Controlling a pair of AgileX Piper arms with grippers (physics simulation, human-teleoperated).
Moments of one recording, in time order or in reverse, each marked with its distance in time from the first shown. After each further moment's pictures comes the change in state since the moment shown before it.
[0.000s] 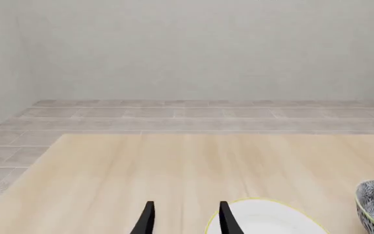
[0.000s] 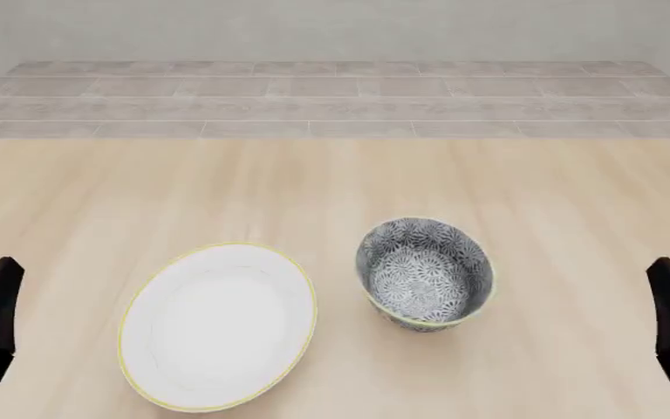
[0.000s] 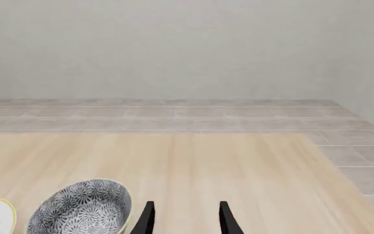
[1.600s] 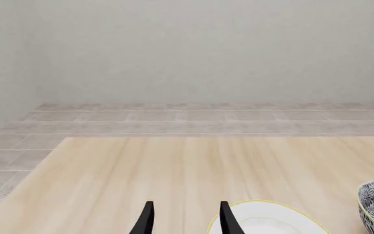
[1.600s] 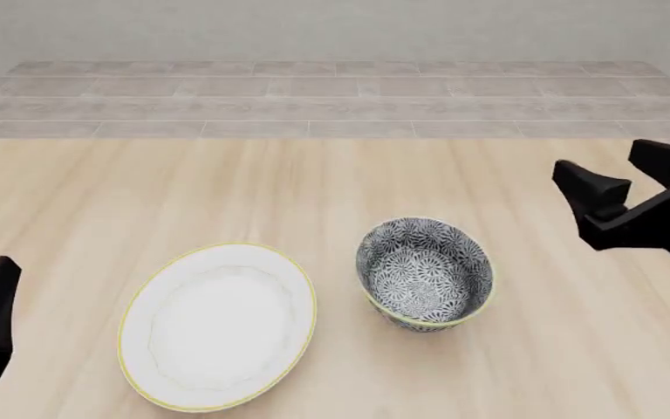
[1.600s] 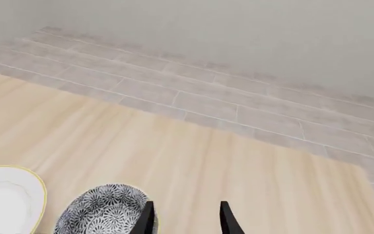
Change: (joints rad) left arm 0.005 -0.016 -0.001 0.002 0.009; right arm 0.222 0.711 -0.386 -0.106 -0.128
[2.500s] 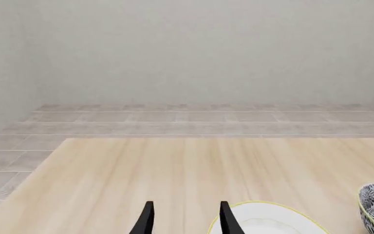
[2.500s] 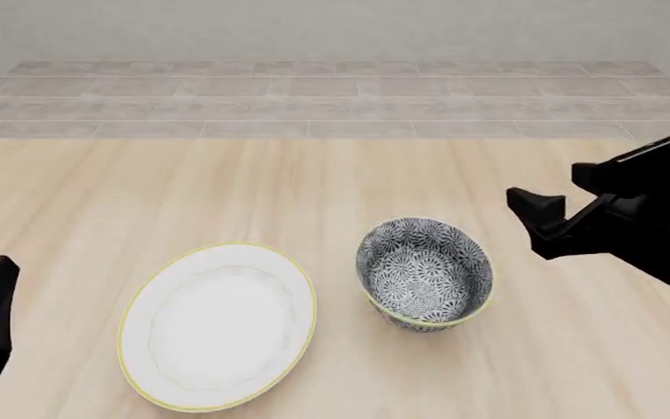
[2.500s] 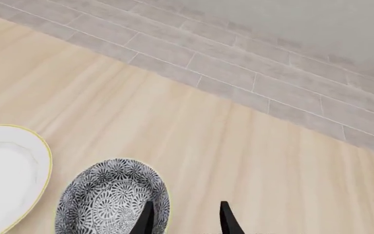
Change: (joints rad) left arm 0.004 0.000 0.000 -0.005 -0.001; right arm 0.060 0.196 -0.042 0.030 -0.045
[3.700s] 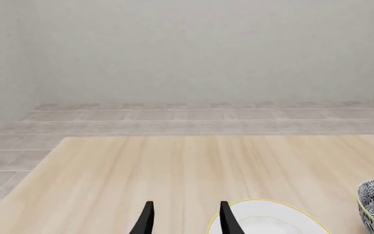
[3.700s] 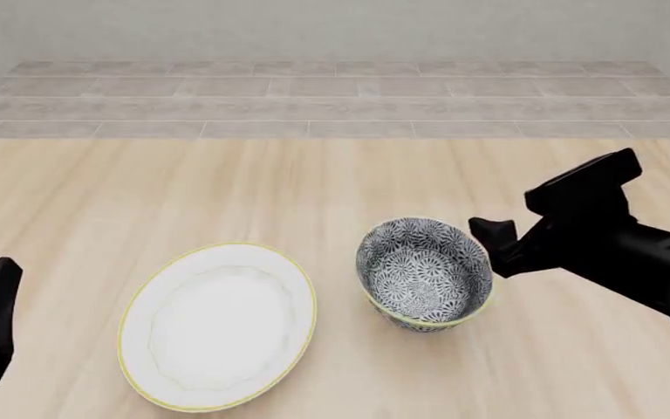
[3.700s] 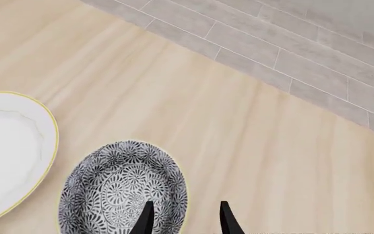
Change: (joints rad) left arm -0.008 0.001 0.000 0.008 0.005; right arm 0.059 0.204 -0.001 -0.065 -0.015
